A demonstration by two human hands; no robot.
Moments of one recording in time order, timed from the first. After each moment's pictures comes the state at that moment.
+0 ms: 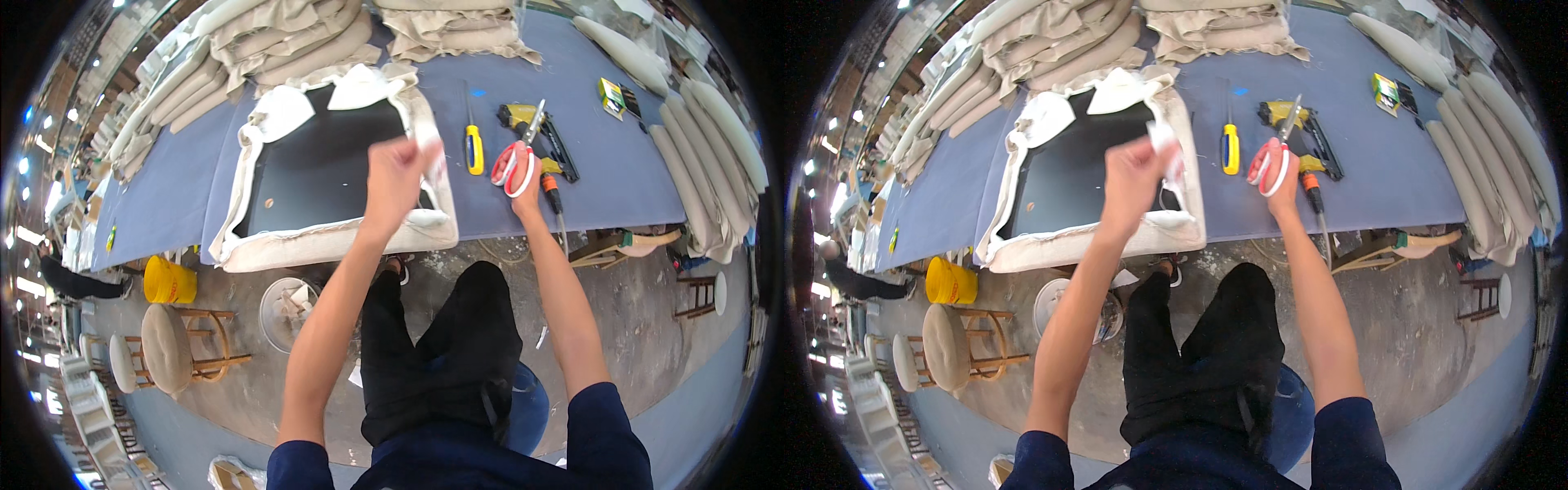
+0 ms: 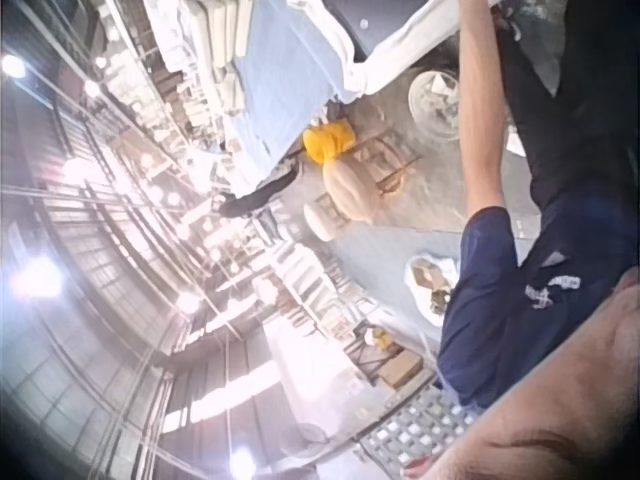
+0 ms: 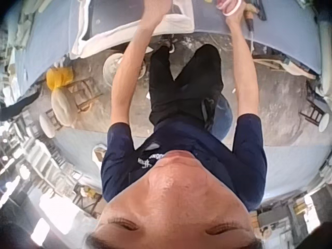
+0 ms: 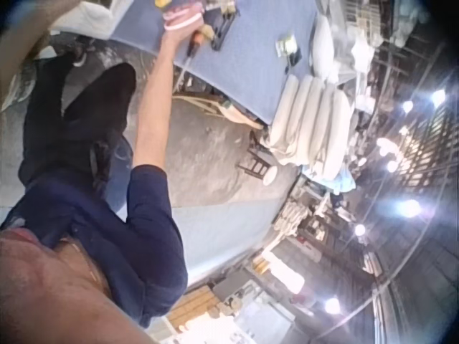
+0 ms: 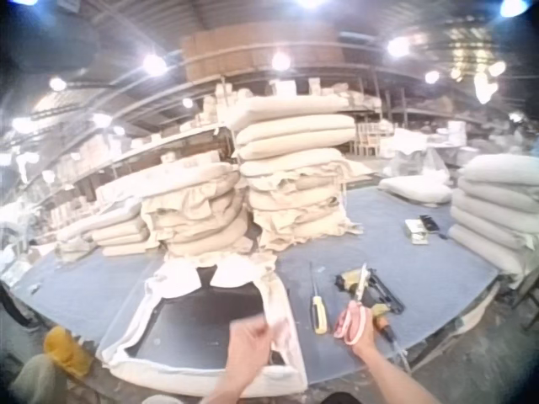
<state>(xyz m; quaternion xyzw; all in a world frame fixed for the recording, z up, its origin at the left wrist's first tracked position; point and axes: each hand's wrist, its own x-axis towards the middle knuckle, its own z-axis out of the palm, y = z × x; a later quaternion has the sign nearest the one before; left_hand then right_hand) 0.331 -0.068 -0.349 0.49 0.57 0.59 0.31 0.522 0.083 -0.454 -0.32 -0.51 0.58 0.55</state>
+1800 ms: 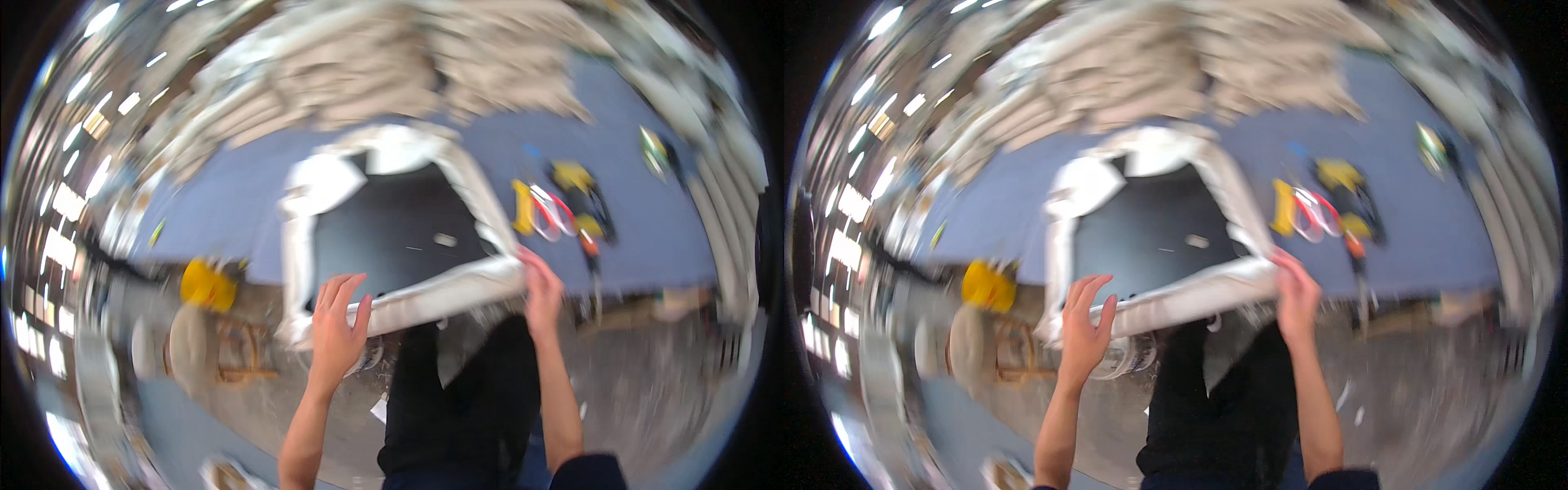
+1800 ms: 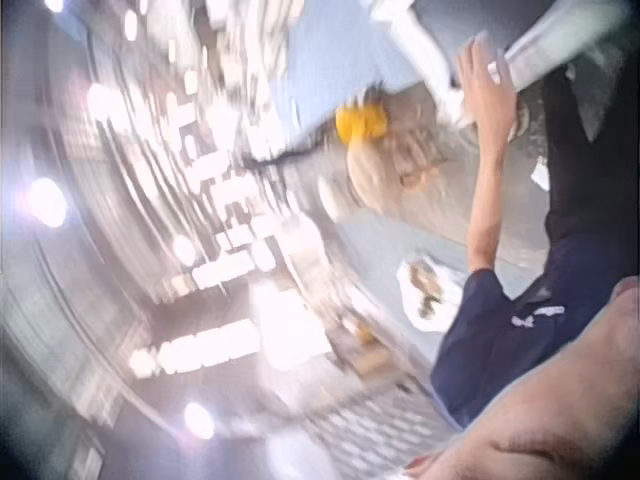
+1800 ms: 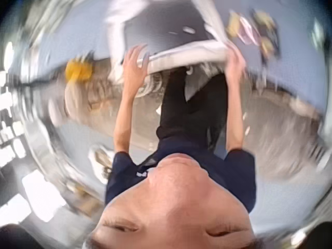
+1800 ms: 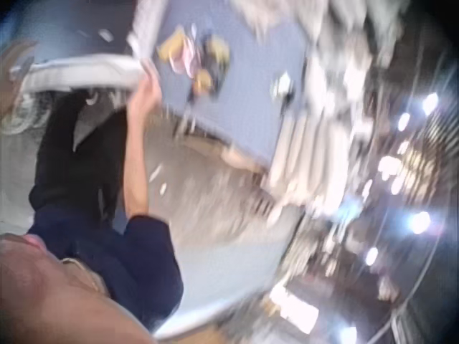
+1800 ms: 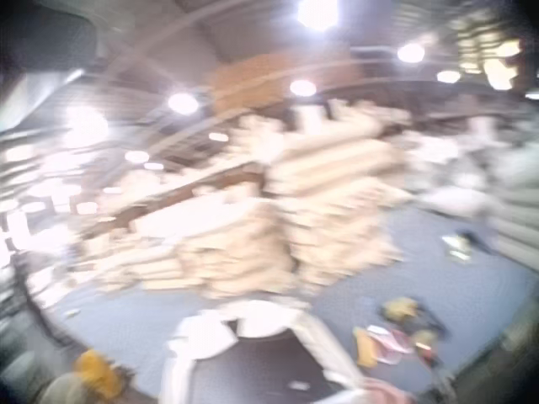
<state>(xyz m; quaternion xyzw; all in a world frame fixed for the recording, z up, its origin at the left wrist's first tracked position) 0.306 -0.258 -0.331 0.53 0.77 0.34 -0.05 0.547 -0.039 -0.453 -0.31 -0.61 0.53 0.49</state>
